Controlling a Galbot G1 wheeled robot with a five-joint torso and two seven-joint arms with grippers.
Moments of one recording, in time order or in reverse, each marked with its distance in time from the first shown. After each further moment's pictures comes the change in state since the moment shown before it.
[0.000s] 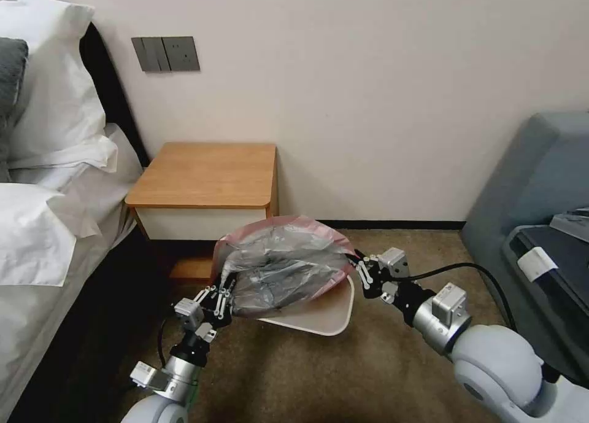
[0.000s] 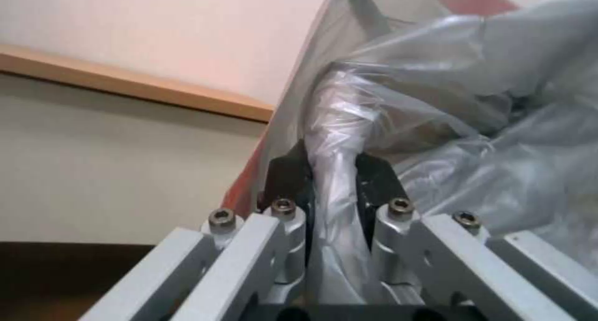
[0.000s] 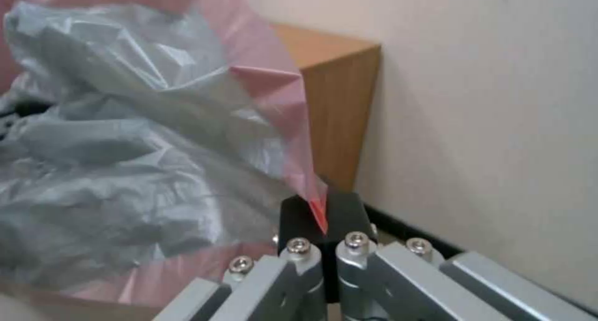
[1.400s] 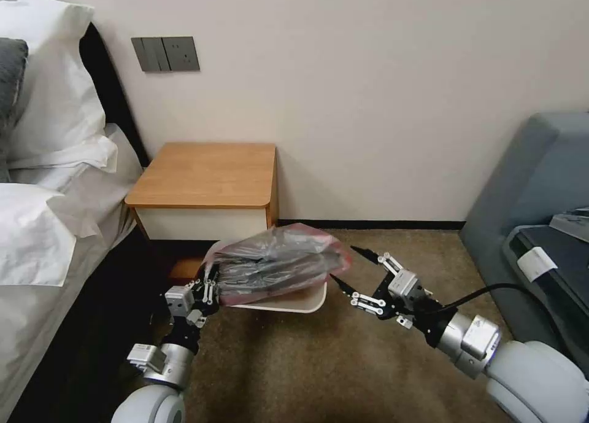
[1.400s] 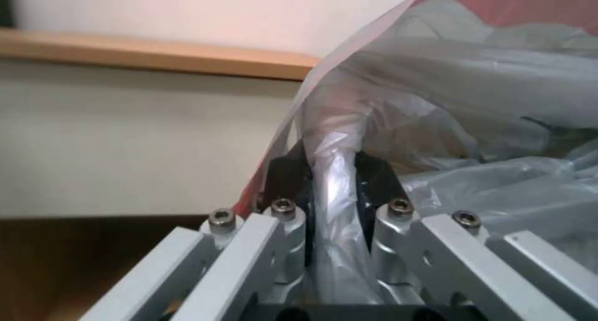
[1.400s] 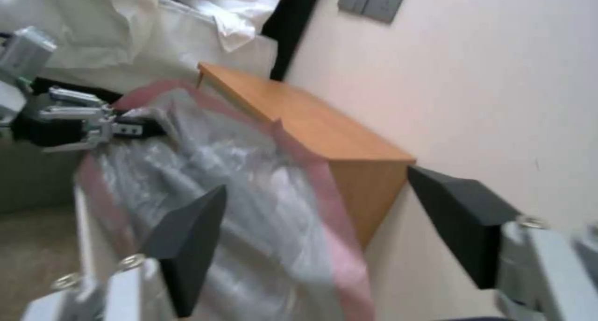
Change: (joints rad) left arm -0.014 0.012 0.011 -0.076 0.209 0.177 -0.222; right arm -0.092 0.000 0.126 -0.031 -0.323 0.346 -0.253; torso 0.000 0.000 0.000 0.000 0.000
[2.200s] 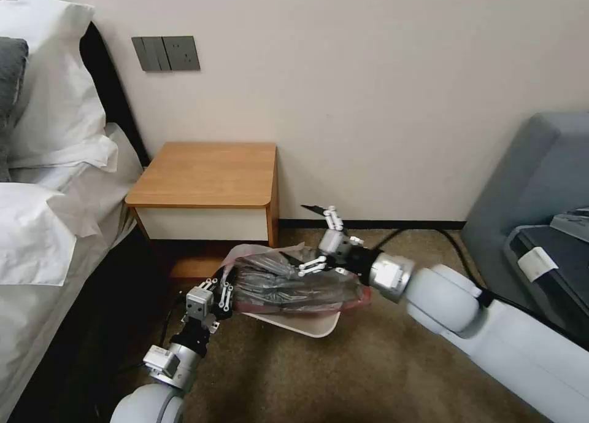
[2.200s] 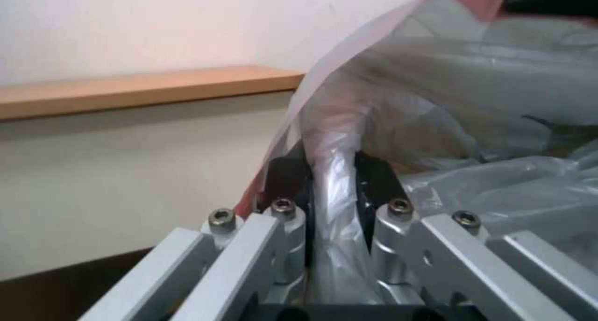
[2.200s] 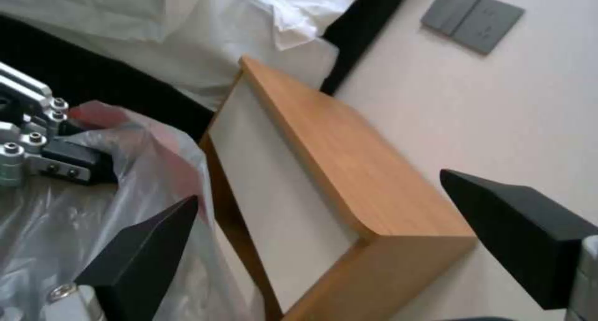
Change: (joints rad) left arm 0.018 0.003 0.005 -0.016 0.143 -0.047 0.096; right arm 0.819 0.060 -0.694 -0.238 -0.037 -0.173 0.012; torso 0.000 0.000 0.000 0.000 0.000
